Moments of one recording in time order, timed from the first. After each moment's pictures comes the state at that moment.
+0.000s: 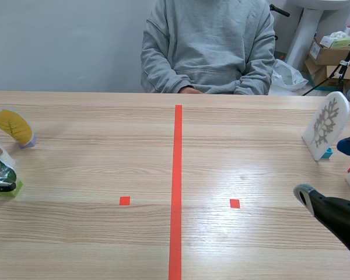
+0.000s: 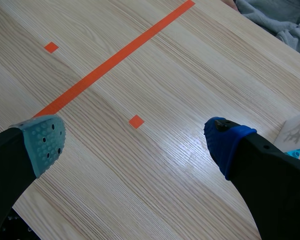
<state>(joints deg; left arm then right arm) 5.1 -18.5 -21.1 61.8 -6.9 -21.4 -8.2 -46.6 28.3 25.3 121.5 20.3 41.7 -8.1</state>
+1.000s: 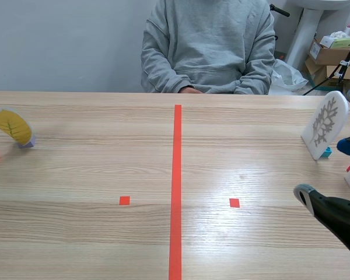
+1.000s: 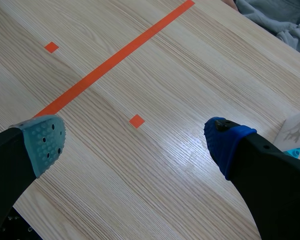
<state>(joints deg) -2.2 -26.5 -21.1 49.9 -6.3 -17.9 -13.6 -46.6 28.3 25.3 121.5 20.3 41.7 -8.1</state>
